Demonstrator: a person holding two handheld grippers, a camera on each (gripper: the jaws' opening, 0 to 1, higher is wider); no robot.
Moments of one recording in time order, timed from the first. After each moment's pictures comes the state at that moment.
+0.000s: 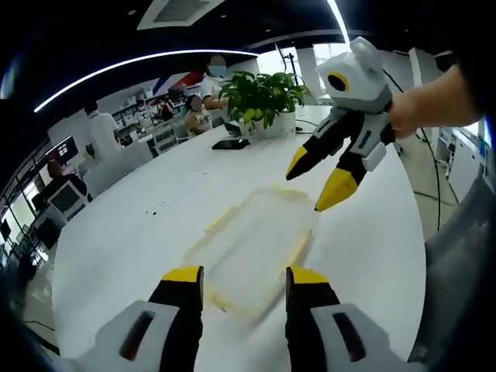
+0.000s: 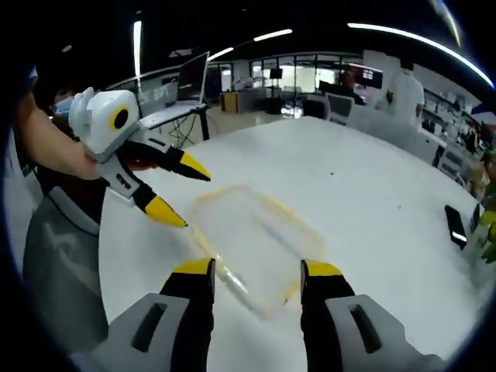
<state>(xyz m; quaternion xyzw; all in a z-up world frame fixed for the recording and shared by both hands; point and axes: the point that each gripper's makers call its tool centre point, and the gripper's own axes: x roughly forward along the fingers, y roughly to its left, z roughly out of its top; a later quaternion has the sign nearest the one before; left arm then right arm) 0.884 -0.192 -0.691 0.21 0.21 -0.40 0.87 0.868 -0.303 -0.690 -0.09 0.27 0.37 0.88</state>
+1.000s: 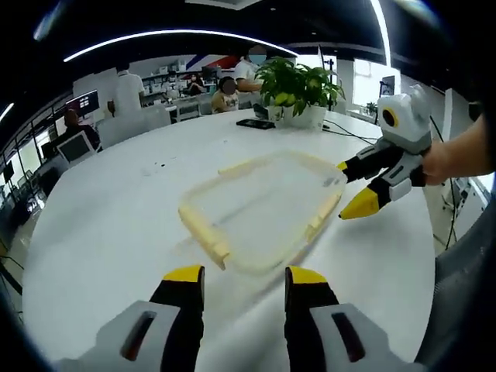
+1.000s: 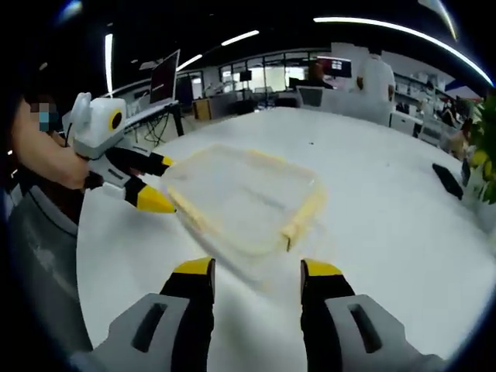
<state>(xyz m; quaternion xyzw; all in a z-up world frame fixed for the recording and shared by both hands) 0.889 -0.172 -0.752 0.13 0.27 -0.36 0.88 0.866 -0.311 -0.756 -0.06 0.29 0.32 0.90</state>
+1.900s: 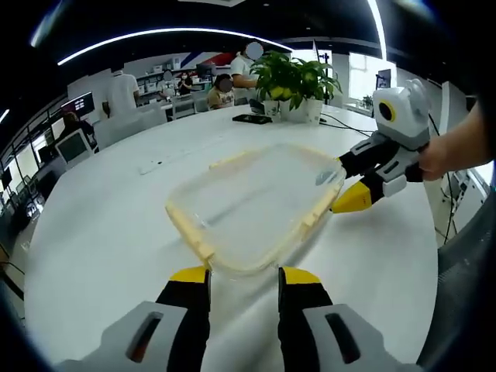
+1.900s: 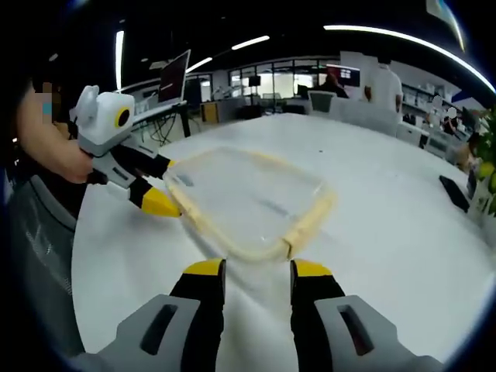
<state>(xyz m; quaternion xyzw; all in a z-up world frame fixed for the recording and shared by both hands) 0.889 -0.166 -0.757 0.15 0.27 -0.36 0.88 0.869 -0.294 -0.756 -0.07 0.27 0.34 0.90</state>
